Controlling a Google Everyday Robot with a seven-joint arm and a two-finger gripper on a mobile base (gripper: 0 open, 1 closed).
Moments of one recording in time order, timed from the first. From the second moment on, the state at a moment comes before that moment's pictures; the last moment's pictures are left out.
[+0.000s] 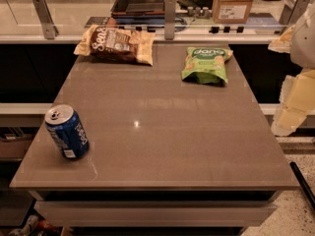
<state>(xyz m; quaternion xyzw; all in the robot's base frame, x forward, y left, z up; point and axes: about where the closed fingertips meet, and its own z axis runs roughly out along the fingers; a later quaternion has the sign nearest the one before) 0.438 -0.214 0.985 -0.60 0.78 -0.05 0.17</state>
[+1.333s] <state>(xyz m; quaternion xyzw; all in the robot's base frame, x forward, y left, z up) 0.437 -0.157 0.960 -0.62 0.74 0.04 0.24</state>
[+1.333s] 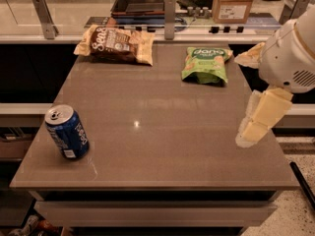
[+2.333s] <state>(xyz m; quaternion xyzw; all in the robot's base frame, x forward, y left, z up) 0.431 -0.070 0.916 -0.61 0.68 0.22 0.34</state>
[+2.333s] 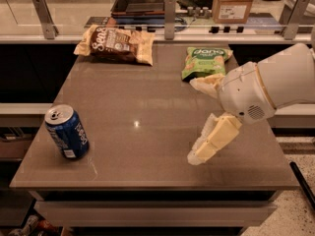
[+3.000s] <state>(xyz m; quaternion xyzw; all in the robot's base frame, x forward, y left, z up) 0.423 -0.040 0.919 -0.61 0.64 0.27 0.39</state>
